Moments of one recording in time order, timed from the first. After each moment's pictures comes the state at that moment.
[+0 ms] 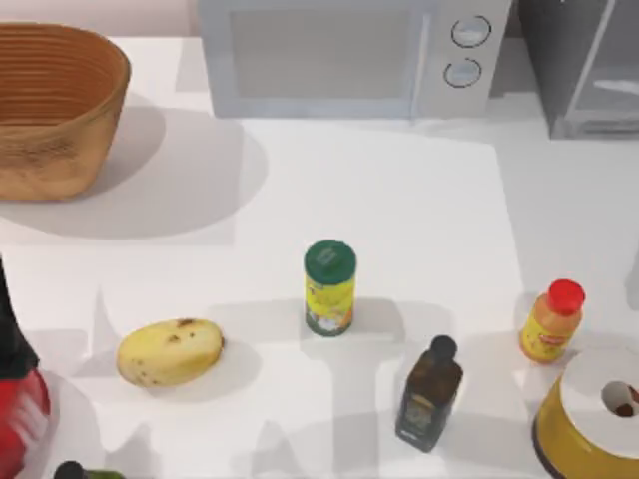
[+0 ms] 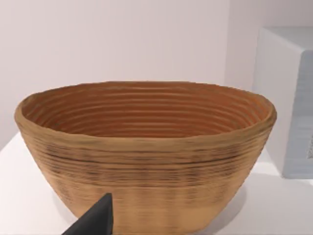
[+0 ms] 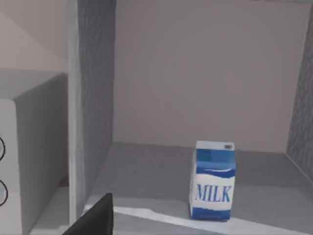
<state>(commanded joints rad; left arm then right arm) 0.00 0.00 0.00 0.00 0.00 0.00 -0.39 1.15 0.09 1.20 -0.40 0.01</state>
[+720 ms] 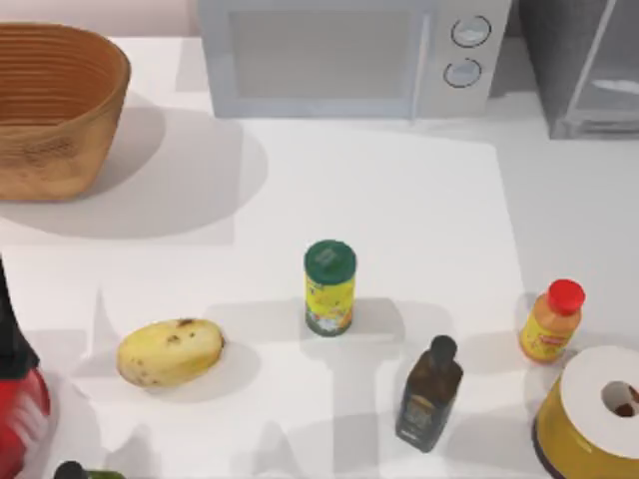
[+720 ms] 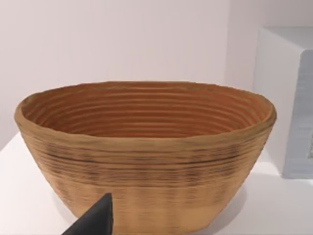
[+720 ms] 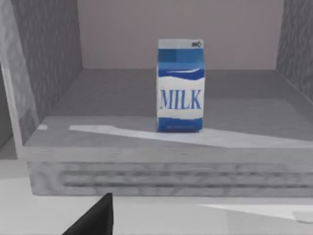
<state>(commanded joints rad) 0.00 0.00 0.00 0.00 0.00 0.00 -0.53 1.79 0.18 1.62 -0.51 0.02</state>
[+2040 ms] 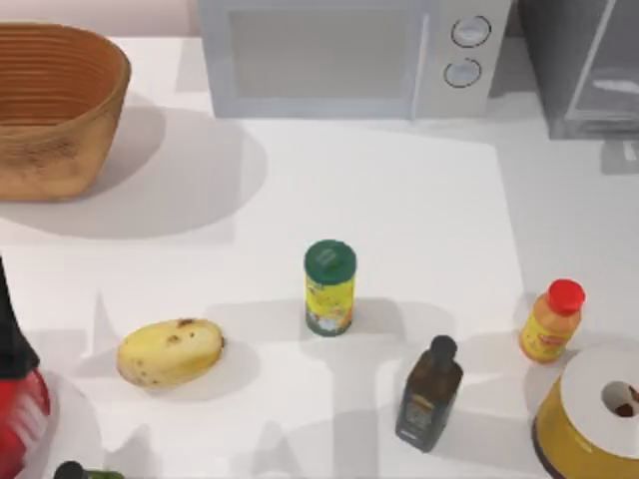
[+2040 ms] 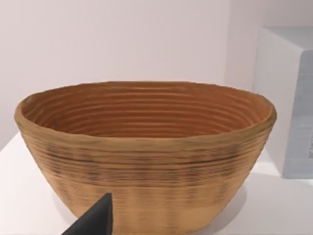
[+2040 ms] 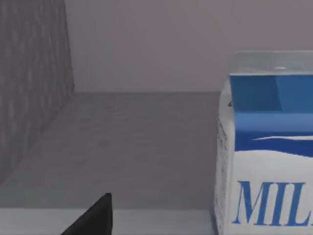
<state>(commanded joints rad) 0.00 0.00 0.00 0.00 0.00 0.00 -0.22 2.29 0.96 1.34 -0.22 0.03</state>
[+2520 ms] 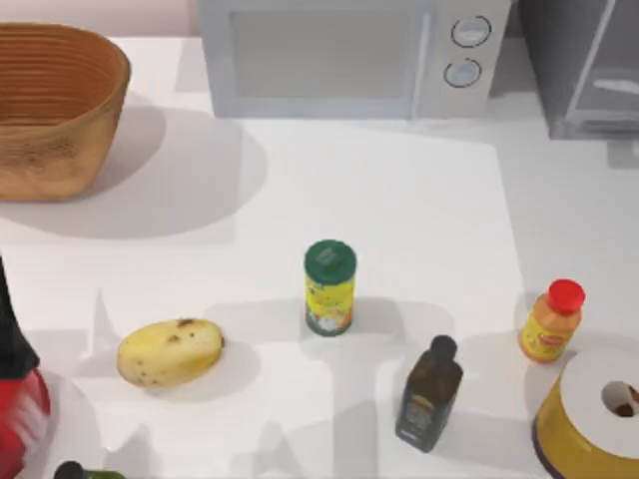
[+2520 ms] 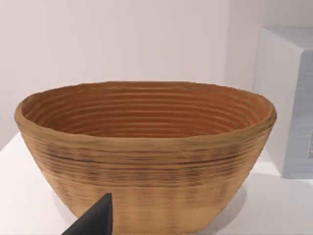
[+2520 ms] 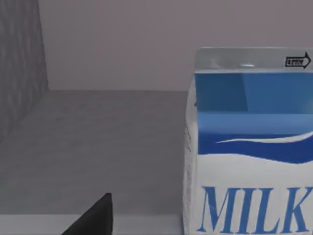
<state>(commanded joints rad) 0.00 0.00 0.00 0.00 0.00 0.00 -0.23 2.31 1.00 1.32 -0.20 0.01</state>
